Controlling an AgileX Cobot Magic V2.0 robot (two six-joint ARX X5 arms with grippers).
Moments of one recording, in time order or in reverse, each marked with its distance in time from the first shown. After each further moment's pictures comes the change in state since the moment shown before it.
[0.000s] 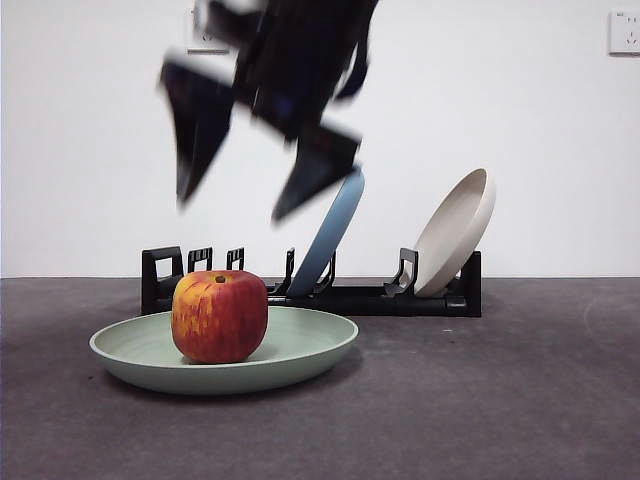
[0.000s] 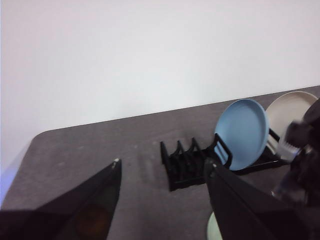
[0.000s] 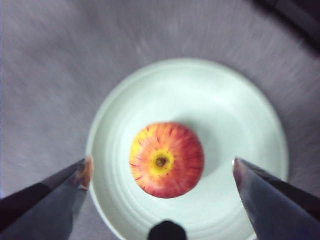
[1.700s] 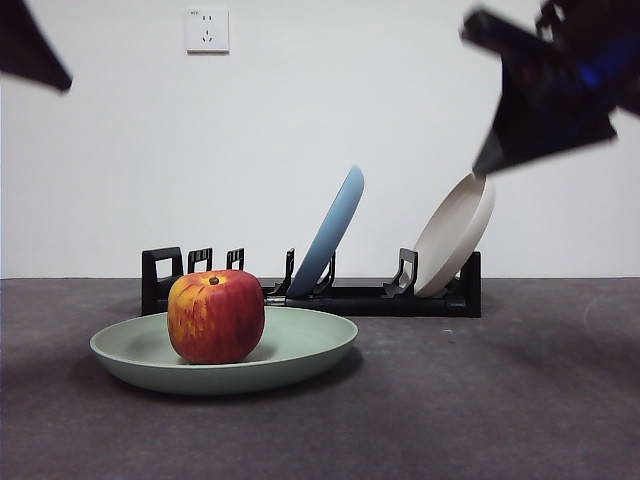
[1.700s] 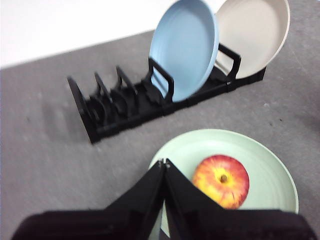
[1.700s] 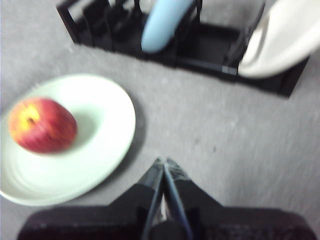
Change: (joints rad) left arm 0.386 0.093 -0.720 0.716 0.614 0.110; right arm -0.241 -0.785 -0.955 0.565 0.125 0.066
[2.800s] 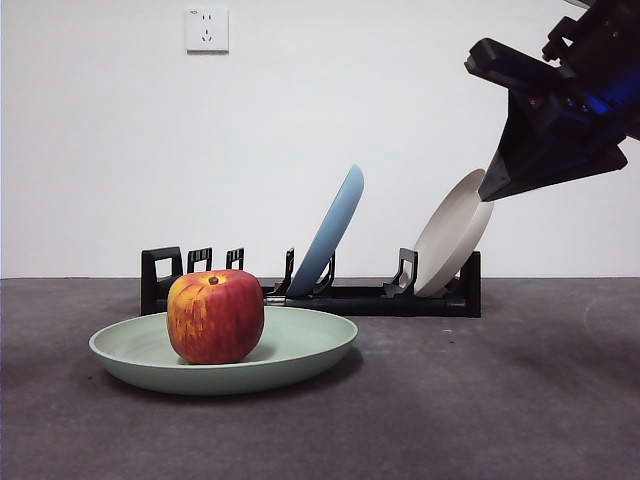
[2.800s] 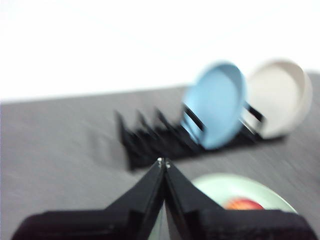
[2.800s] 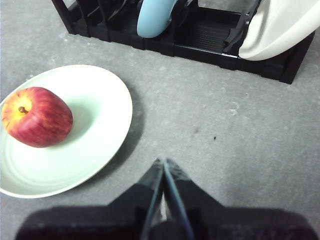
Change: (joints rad) left arm 0.150 -0.344 -0.027 -0.087 0.000 -0.031; right arm 0.000 0.001 -0.018 0.007 0.000 0.018
